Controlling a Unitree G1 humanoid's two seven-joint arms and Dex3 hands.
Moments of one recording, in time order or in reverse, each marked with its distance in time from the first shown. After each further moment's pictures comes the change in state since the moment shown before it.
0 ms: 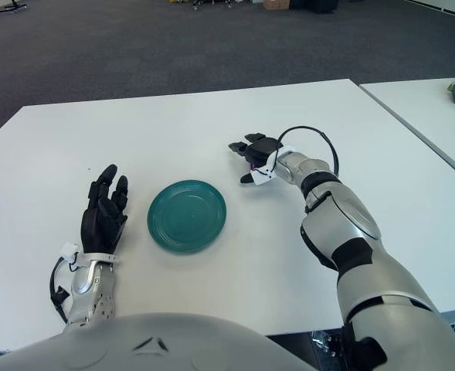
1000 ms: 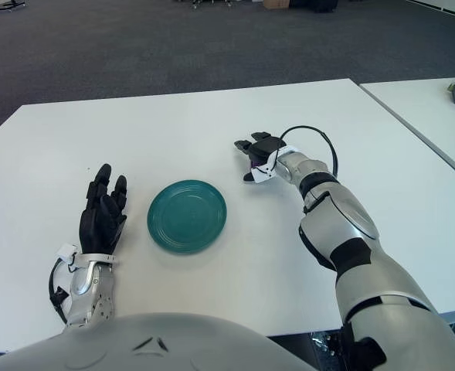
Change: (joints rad) left arm 0.013 0.000 -0.009 -0.025 -0.030 0.008 -0.010; right arm 0.002 -0.006 -0.008 0.006 0.000 0.077 0.036
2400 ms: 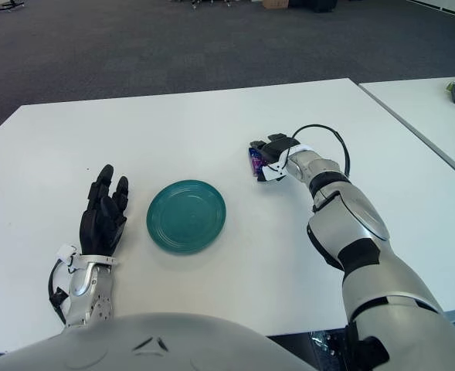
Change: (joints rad) left arm 0.004 0.001 0.018 -0.002 -0.013 0.023 -0.050; right arm 0.000 -0.040 -0.017 0.008 0.000 0.068 0.093
